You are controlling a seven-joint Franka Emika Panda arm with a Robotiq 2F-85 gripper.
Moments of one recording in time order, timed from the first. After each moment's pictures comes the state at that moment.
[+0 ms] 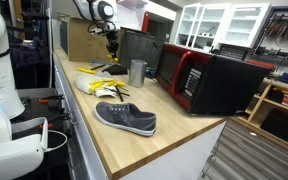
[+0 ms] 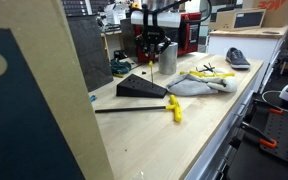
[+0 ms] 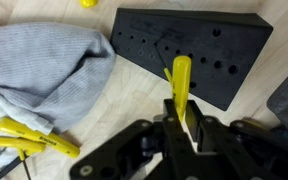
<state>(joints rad) 0.21 0.06 0.16 -2.19 -0.19 2.44 1.42</state>
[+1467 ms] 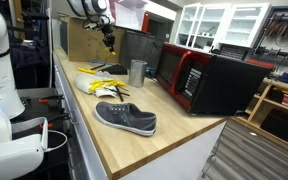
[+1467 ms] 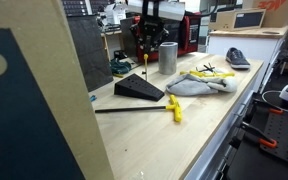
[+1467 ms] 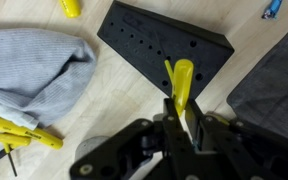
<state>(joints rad) 0.23 -0.03 0.20 -2.25 -0.26 2.51 1.49</state>
